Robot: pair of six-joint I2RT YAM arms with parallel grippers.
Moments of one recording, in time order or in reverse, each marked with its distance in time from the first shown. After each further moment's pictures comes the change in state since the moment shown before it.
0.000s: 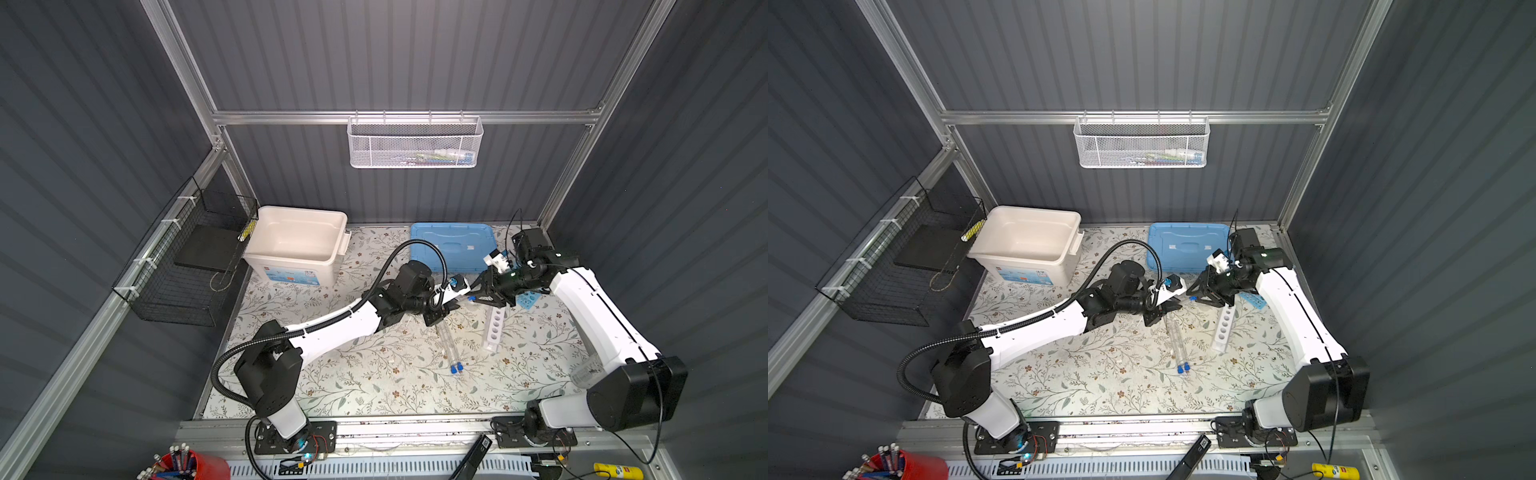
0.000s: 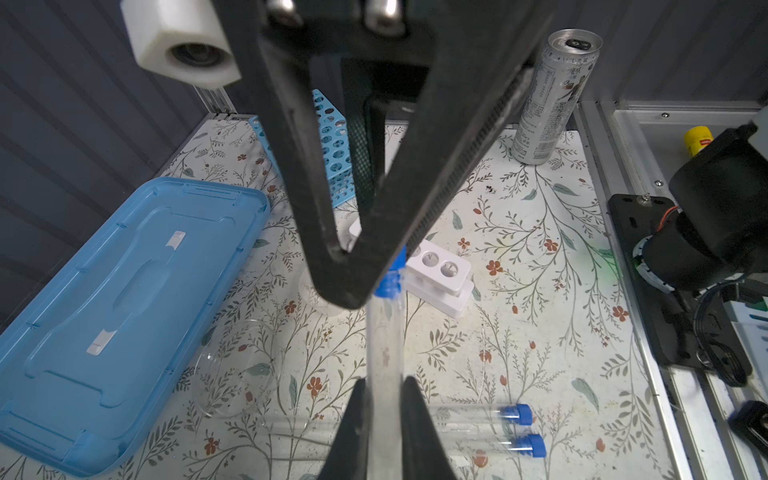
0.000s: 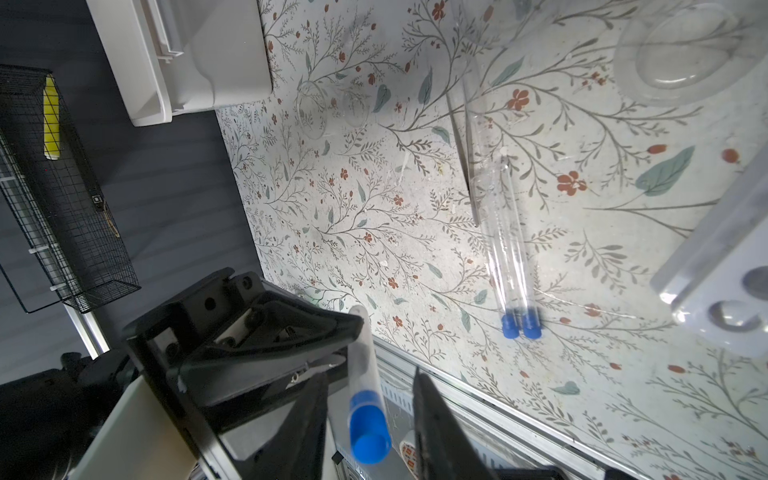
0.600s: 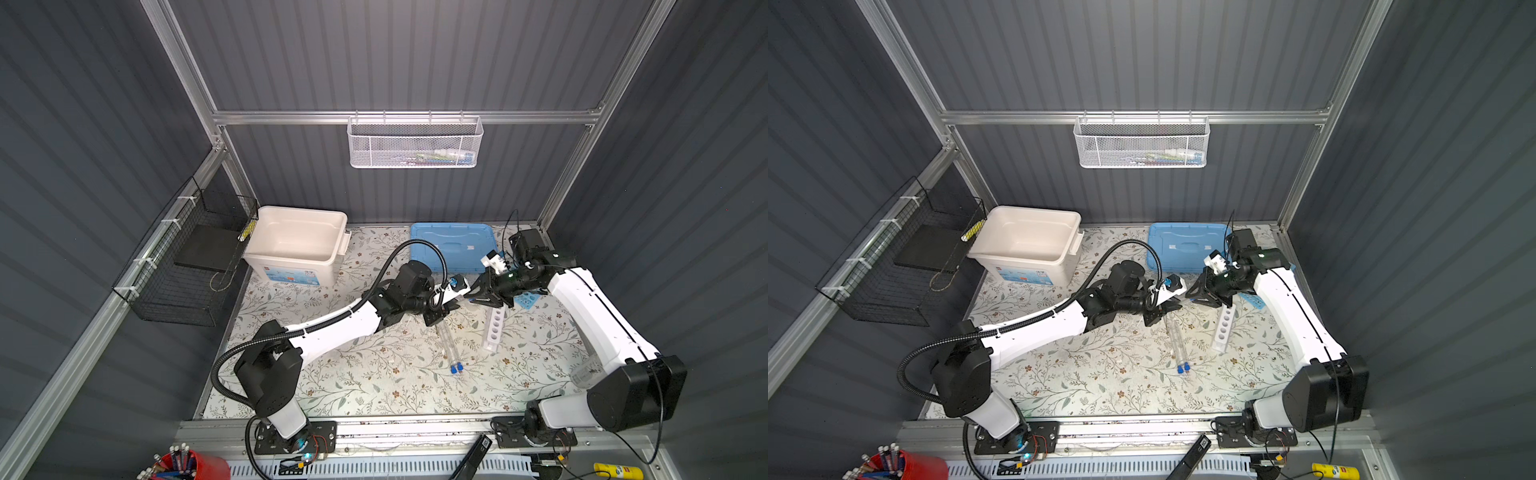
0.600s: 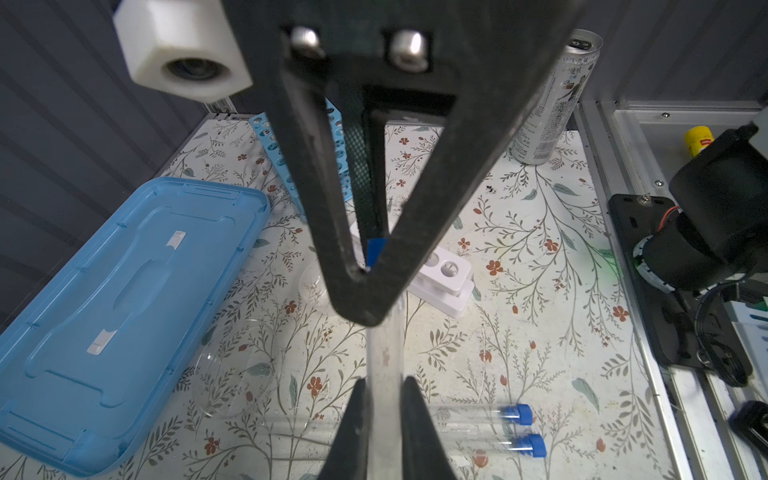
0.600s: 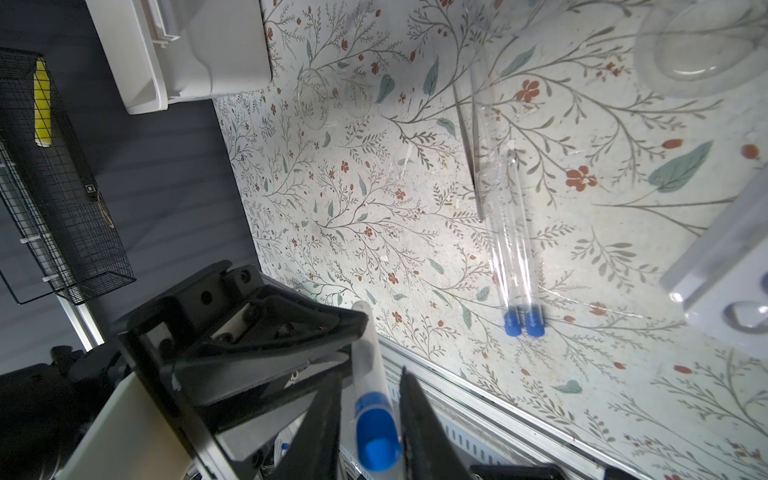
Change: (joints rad) left arm 0.000 0.000 0.000 0.000 0.000 0.000; right arm 0.018 0.000 -0.004 0.001 0.000 -0.003
